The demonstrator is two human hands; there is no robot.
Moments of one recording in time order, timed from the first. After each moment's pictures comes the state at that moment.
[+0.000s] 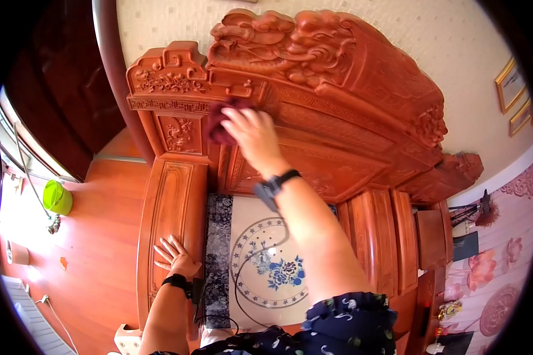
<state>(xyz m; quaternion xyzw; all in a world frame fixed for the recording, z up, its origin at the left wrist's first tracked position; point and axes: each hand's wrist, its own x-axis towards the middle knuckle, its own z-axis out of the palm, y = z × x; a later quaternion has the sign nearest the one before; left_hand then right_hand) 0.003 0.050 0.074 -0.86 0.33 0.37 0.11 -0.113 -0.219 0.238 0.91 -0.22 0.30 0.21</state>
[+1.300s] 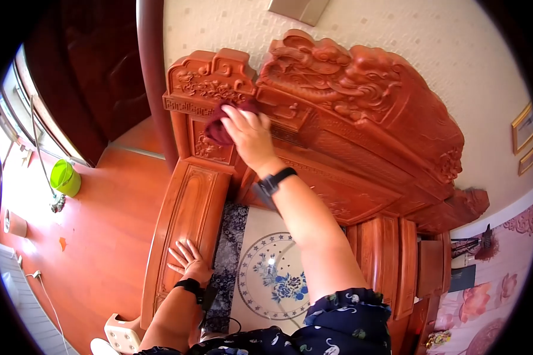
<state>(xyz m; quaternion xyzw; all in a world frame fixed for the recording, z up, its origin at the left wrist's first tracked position) 0.006 0.057 0.052 -0.87 0.34 0.36 0.04 -0.021 -0.226 0.236 0.89 -0.15 0.39 0.21</state>
